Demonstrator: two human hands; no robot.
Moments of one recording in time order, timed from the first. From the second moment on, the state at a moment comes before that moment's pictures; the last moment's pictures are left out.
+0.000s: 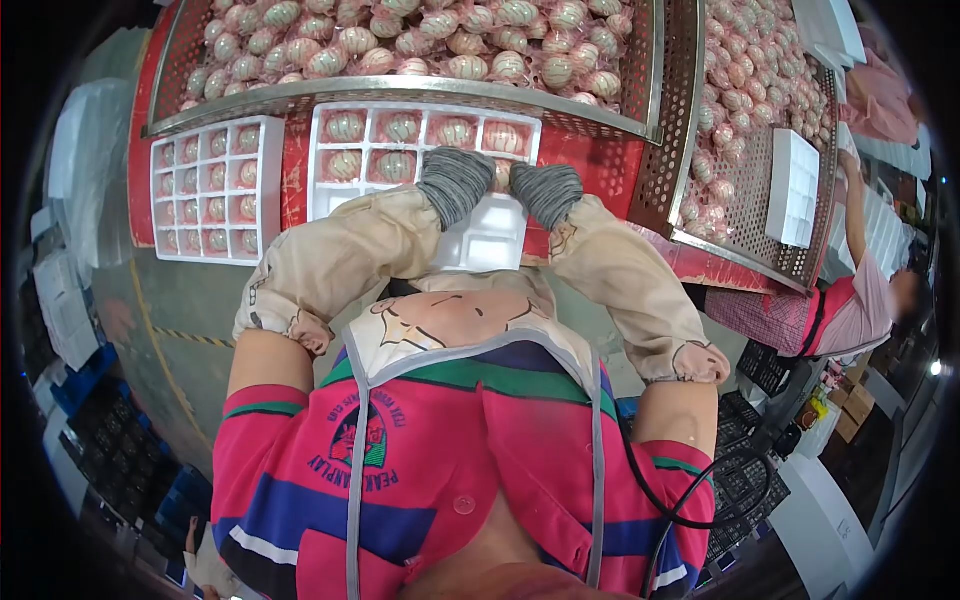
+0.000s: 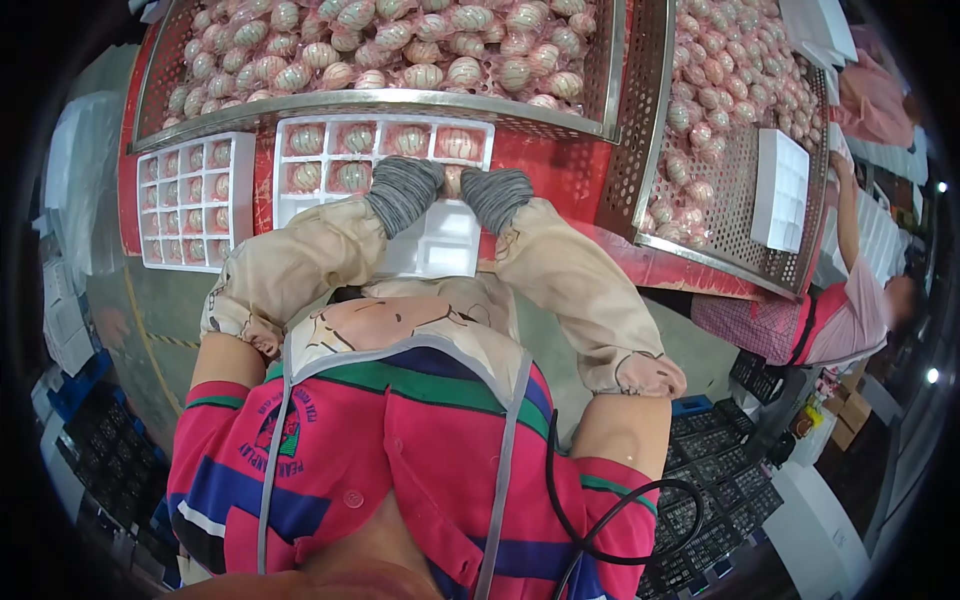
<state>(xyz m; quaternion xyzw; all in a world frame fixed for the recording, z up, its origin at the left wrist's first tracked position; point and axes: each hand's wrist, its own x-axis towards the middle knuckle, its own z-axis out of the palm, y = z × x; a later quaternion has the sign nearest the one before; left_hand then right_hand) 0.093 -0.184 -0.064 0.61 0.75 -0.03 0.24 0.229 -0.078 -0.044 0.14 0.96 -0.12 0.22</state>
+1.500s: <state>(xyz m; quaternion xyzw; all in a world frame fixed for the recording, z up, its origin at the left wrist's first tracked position) 0.105 -0.233 -0.058 0.26 0.68 0.42 0.54 0.303 -0.141 -0.012 0.40 0.81 -0.43 -0.02</state>
